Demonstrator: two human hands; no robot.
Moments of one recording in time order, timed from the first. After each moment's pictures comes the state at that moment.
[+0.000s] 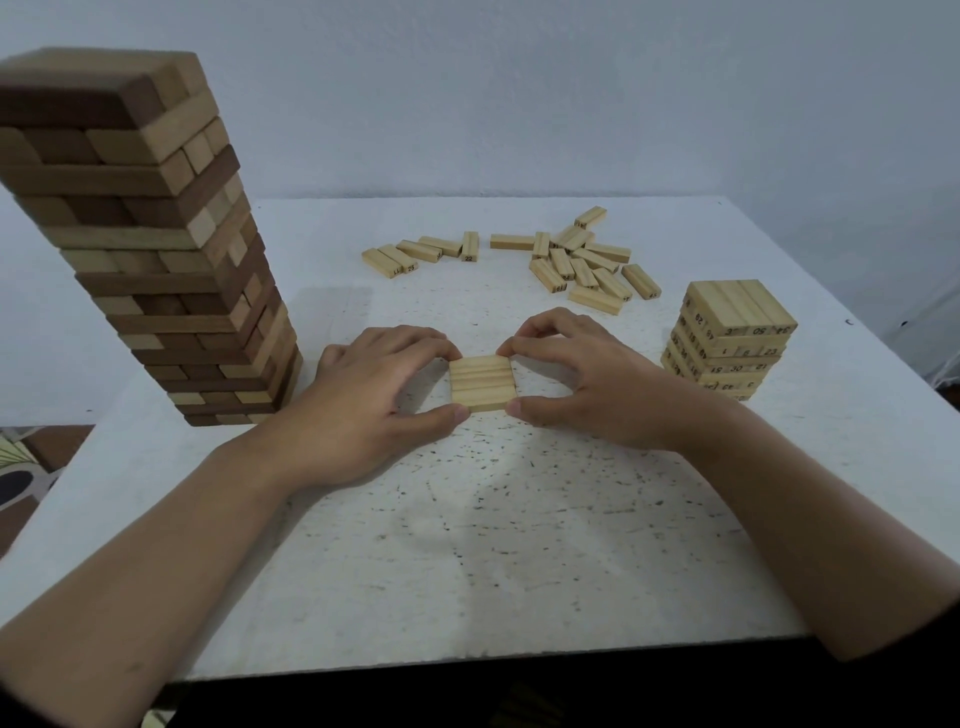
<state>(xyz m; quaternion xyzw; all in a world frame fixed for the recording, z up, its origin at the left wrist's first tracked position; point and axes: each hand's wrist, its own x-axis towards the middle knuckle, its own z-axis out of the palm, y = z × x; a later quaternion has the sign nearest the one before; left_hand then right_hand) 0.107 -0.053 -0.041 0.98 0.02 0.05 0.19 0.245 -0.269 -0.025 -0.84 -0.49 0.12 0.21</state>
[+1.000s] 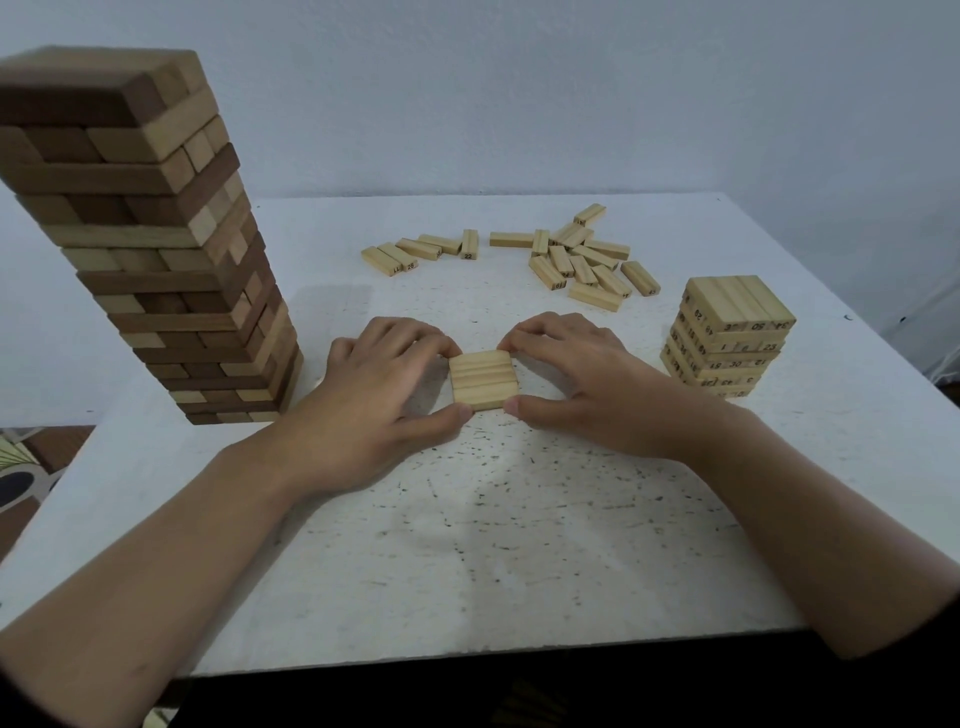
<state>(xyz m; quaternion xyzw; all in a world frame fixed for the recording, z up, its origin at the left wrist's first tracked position) 0.104 -0.060 -0.042 0.98 -0.01 0.08 0.16 0.237 -0.268 -0.029 -0.83 -0.52 0.08 0.18</state>
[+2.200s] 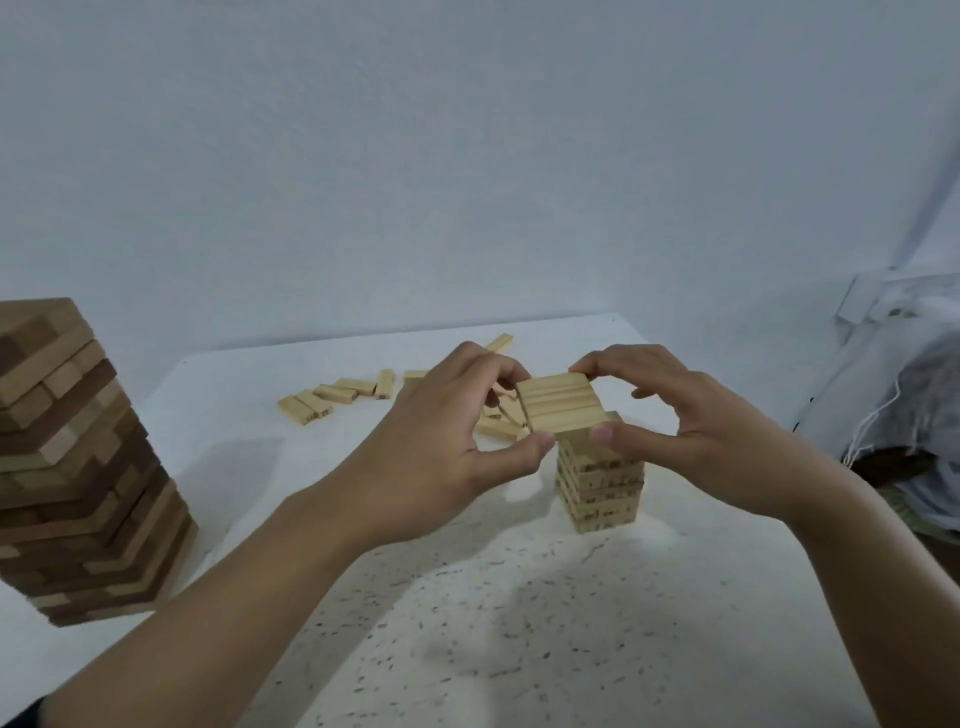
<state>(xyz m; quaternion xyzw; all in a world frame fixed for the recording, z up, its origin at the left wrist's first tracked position) 0.190 -0.158 0.042 0.94 -0.08 0.14 0.29 0.293 -0.390 0.044 -0.82 -0.44 0.04 0.37</state>
